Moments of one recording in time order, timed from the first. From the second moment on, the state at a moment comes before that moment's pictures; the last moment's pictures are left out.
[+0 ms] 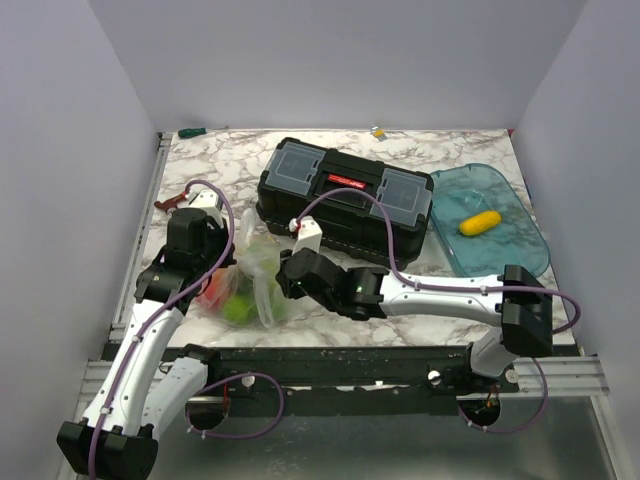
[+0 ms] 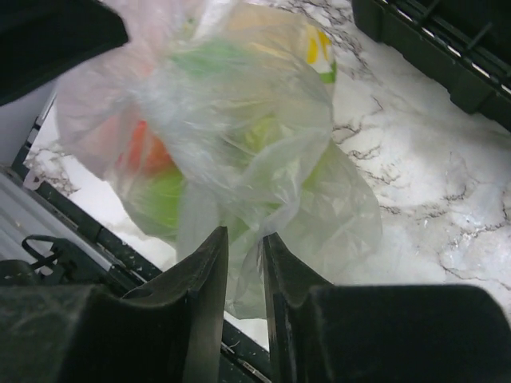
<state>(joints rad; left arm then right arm) -0.22 0.80 0.83 -0.64 0.01 -0.24 1.28 1.63 1.18 -0.12 0.48 0.66</state>
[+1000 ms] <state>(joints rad) -0.22 0.79 0.83 -0.63 0.04 -0.25 1.31 1.81 1.47 -0.22 0.66 0.83</state>
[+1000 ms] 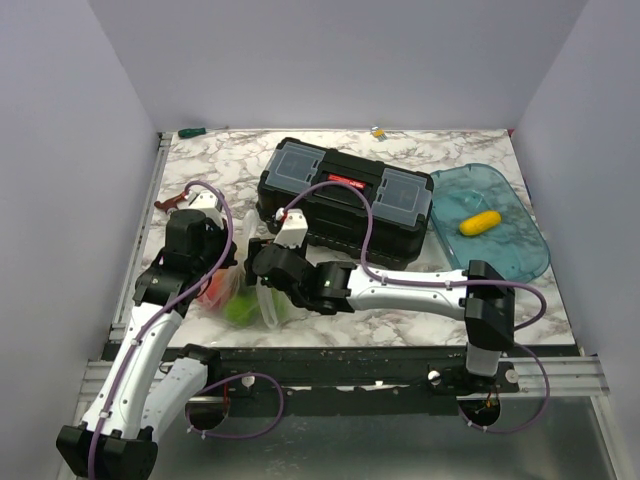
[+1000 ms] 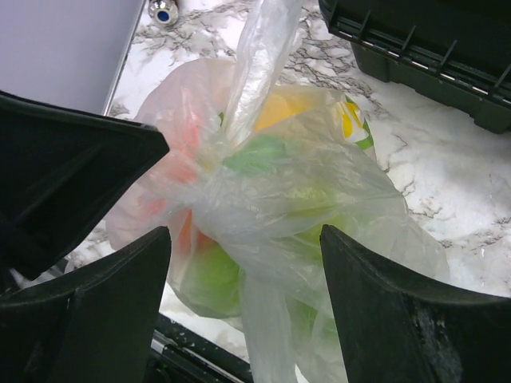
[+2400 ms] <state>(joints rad) -0.22 0.79 0.83 -0.63 0.06 -0.26 1.27 1.91 1.43 -0.04 0.70 0.77</state>
